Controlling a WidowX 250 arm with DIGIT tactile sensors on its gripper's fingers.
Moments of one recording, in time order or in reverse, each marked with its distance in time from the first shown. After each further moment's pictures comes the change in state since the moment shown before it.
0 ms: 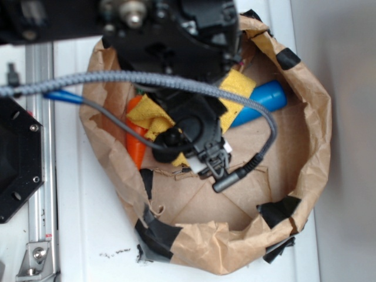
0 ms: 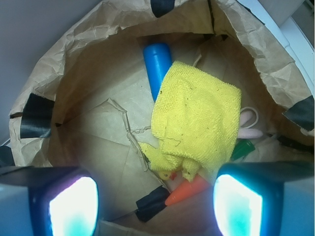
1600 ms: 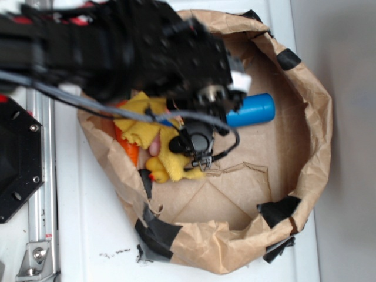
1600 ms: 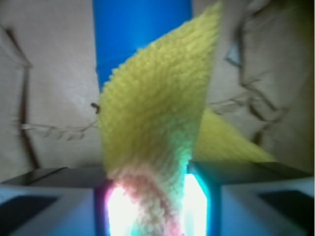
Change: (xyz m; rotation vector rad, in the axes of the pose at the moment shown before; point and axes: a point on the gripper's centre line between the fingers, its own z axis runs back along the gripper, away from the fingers) arm 0.012 0.033 -0.125 0.093 0.100 -0.284
